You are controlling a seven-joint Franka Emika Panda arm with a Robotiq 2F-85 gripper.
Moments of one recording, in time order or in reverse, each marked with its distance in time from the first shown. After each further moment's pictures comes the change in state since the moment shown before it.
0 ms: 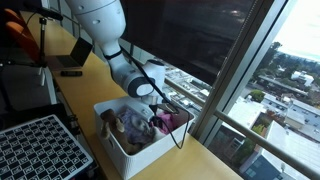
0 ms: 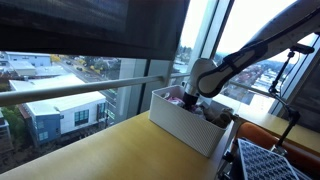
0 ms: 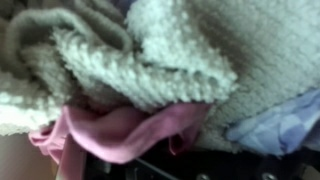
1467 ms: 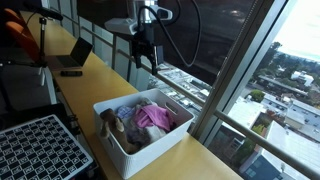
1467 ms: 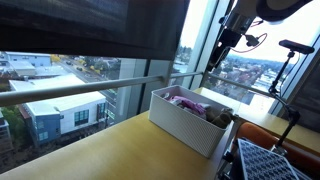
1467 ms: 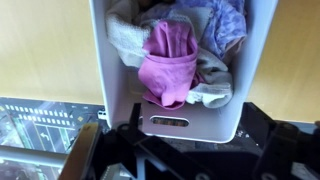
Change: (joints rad) arm 0.059 -0.749 -0.018 -0.273 -0.060 -0.332 0.190
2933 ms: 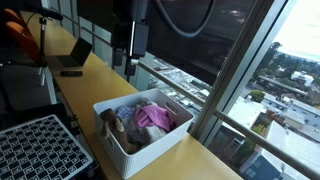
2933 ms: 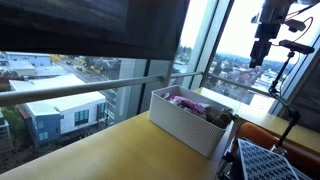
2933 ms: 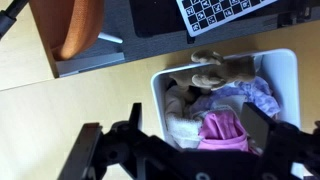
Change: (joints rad) arm -0.135 -0.226 -0.031 -0.017 -0.042 -0.497 0.052
